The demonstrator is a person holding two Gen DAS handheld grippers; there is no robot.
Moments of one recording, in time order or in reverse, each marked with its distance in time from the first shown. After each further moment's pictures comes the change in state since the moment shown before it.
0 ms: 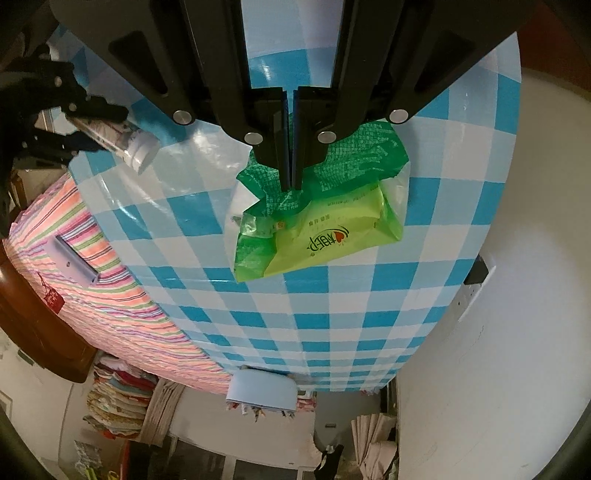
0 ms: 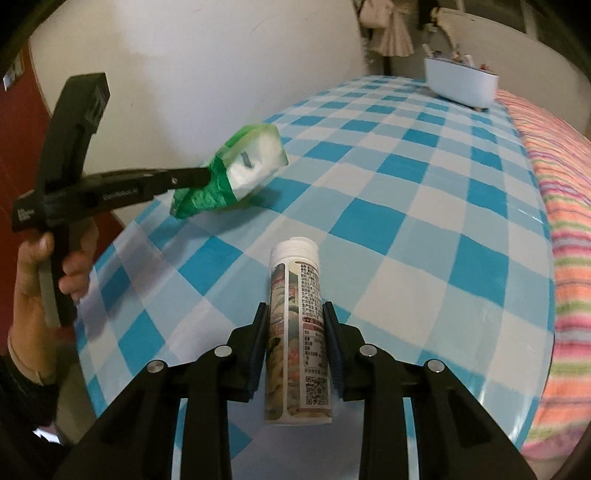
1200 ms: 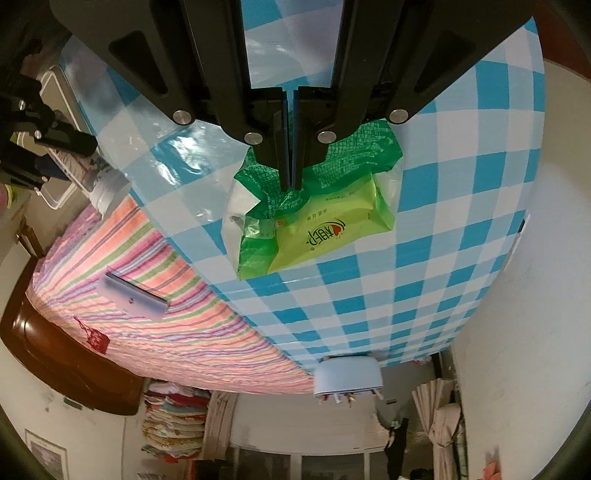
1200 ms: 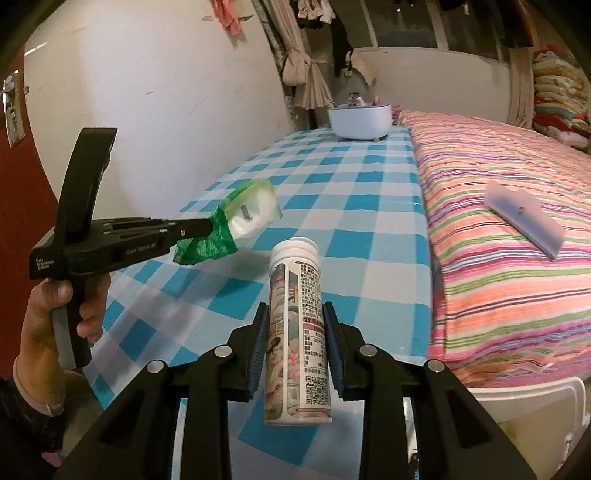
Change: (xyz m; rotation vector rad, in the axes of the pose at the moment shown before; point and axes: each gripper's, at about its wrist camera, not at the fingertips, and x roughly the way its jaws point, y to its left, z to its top) left arm -0.013 -0.133 -0.012 0.203 -0.041 -0.066; right arm -0.121 -0.035 -0.073 0.168 -0.256 -0.177
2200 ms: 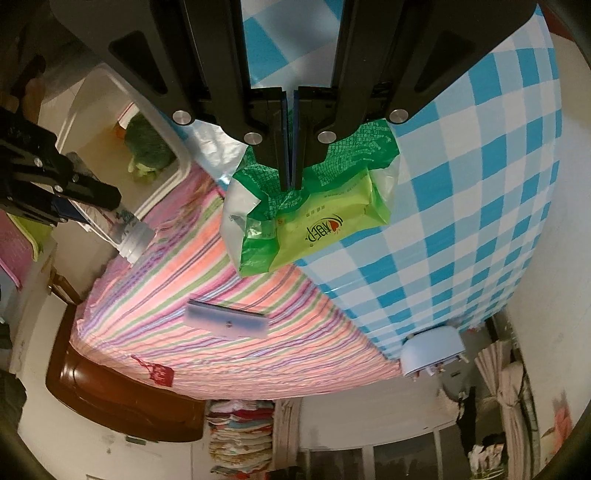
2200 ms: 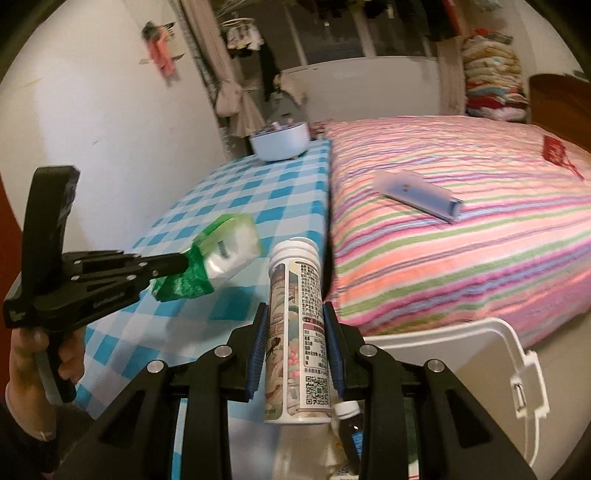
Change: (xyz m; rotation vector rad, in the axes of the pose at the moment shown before) left arm -0.009 -0.126 0.001 0.207 -0.001 -0.118; right arm -0.072 -0.073 -0.031 0.176 -0.105 -0.182
